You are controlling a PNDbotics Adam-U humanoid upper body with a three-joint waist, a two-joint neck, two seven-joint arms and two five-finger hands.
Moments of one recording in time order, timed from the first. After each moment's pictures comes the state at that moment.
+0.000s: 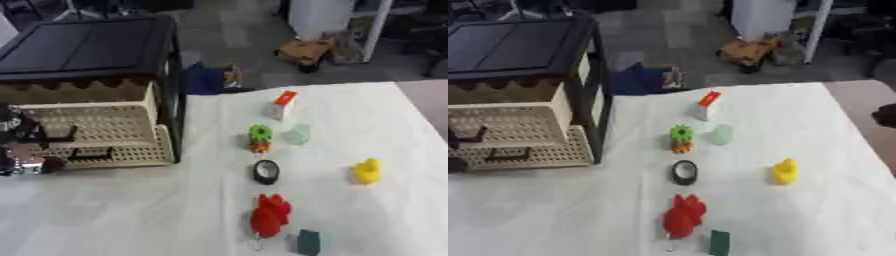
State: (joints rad) left arm -0.85 0.86 -0.30 -1.53 -0.63 -0.07 -0.70; right arm -0.11 -0.51 -0.25 -1.98 0.02 -0.24 -0.44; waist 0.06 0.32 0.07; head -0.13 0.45
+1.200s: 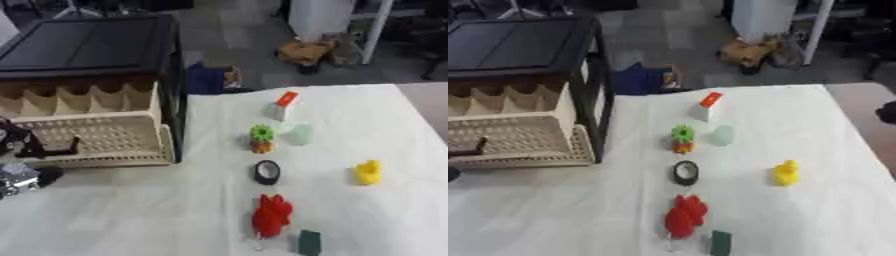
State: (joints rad) left arm -0.65 0.99 -0.30 -1.84 -0.51 0.11 -0.56; right arm -0.11 -0.51 -0.25 -1.98 0.02 -0.24 -0.45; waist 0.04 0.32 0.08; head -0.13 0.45
